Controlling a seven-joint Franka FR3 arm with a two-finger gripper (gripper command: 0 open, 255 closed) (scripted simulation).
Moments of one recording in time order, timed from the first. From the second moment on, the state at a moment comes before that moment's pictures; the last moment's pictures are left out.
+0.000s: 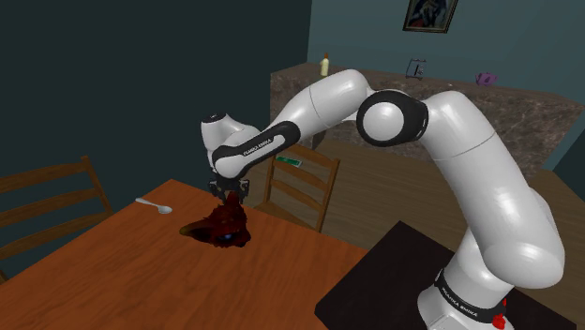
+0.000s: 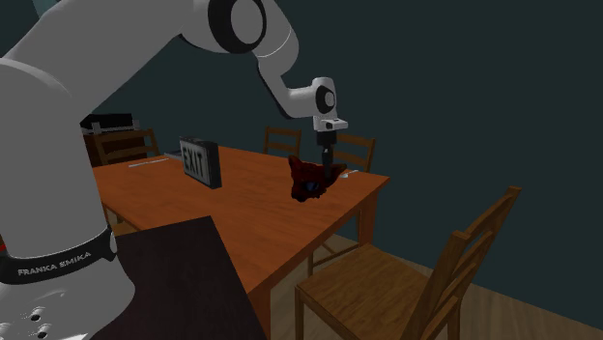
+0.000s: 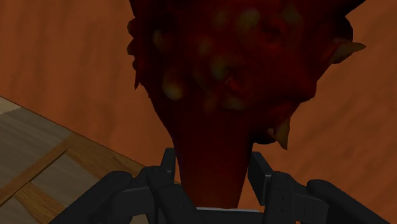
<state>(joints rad) 0.19 0.82 0.24 -1.38 -0.36 2.15 1.28</state>
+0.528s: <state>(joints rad) 0.19 0.80 0.25 -1.38 -0.36 2.13 1.27</state>
